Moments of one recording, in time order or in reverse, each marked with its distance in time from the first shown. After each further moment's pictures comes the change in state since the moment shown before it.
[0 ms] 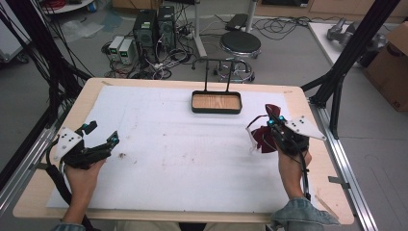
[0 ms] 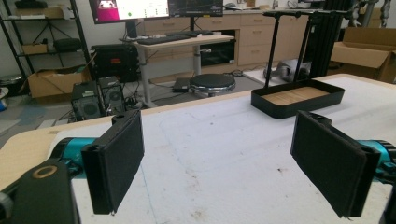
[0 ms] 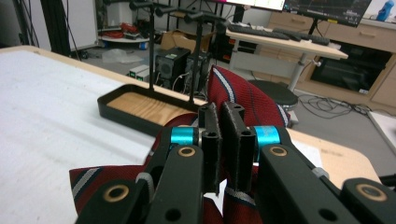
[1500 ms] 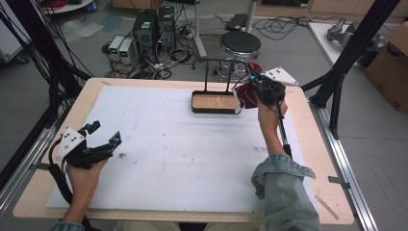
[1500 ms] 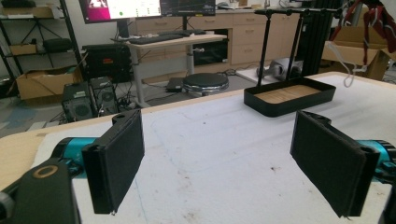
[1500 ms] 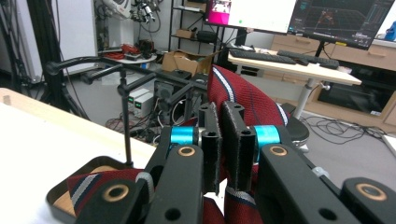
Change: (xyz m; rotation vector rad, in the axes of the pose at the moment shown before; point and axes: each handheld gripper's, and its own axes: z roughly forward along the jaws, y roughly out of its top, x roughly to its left) left arm -0.001 -0.002 0.004 0.003 -0.033 0.001; right arm -0.014 0.064 0.133 -0.062 0.008 0.006
